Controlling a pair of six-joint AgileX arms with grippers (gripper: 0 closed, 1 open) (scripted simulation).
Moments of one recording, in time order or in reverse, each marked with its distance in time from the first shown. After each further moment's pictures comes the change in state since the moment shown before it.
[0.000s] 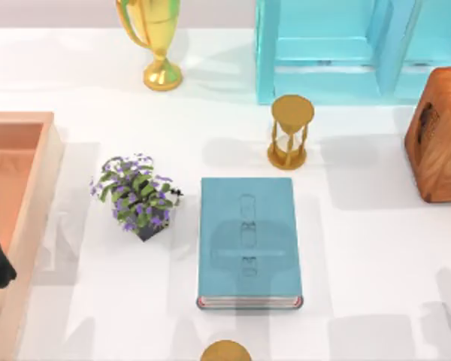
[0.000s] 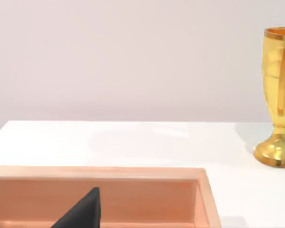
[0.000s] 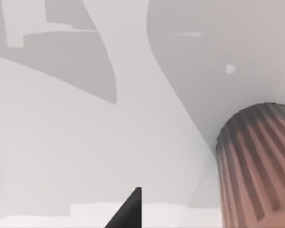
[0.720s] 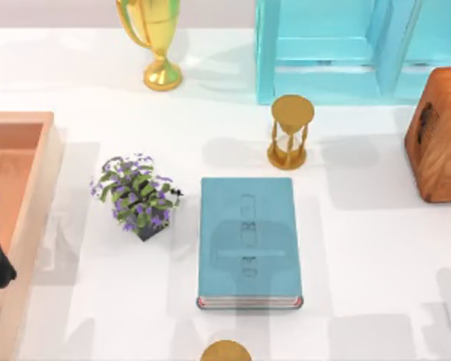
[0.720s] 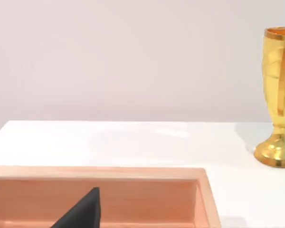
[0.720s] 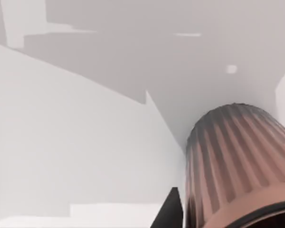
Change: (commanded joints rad) left arm 0.000 0.000 0.000 0.000 0.000 0.000; right arm 0.000 0.000 0.000 0.000 0.000 0.000
